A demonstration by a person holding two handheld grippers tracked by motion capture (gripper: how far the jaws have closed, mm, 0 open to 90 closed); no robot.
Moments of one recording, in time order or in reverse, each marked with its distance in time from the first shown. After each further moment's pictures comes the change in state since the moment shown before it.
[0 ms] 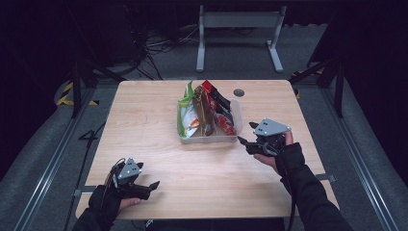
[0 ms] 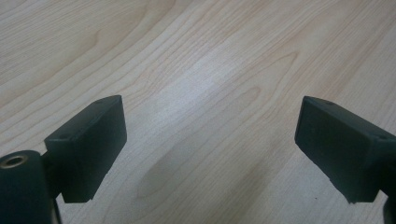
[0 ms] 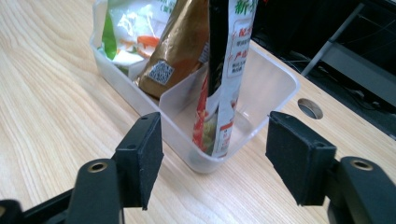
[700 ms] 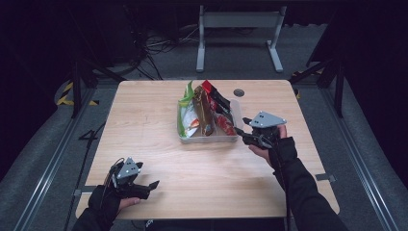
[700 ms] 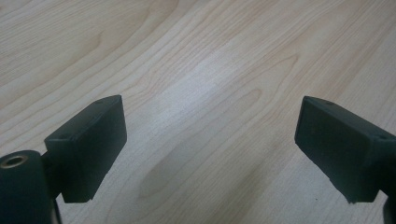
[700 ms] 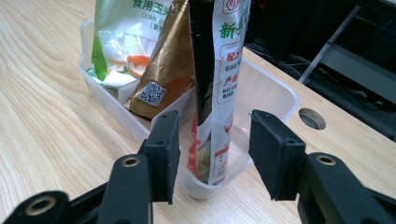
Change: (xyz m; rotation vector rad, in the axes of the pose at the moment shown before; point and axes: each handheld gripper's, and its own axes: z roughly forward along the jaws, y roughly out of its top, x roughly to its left) left arm 0.001 0.000 -0.001 -0.004 0.002 -0.003; right arm -0.007 0.011 0.017 -0.031 -0.005 0.046
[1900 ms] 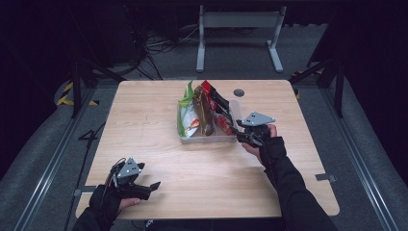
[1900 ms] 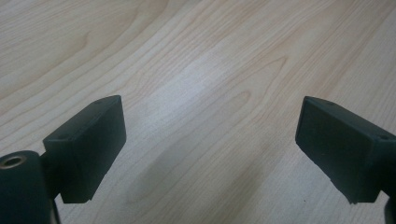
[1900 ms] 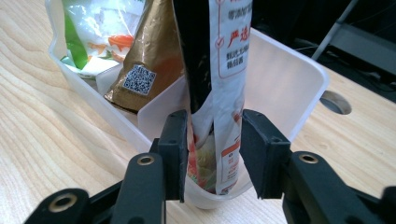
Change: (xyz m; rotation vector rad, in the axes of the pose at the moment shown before) left arm 0.000 0.001 0.000 -0.015 -0.041 -0.019; right arm -0.001 -0.016 0.041 0.030 0.004 0.063
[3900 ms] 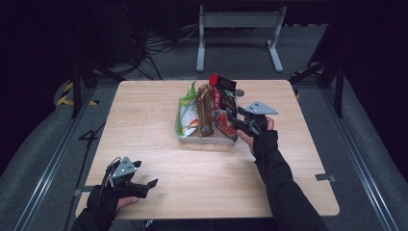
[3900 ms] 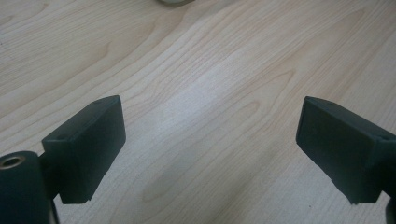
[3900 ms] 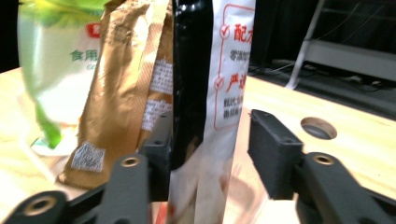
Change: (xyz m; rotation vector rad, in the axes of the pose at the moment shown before) left arm 0.003 0.000 -0.006 -0.039 0.030 -0.021; right arm -0.014 0.017 0.015 -0.160 -0.056 0.193
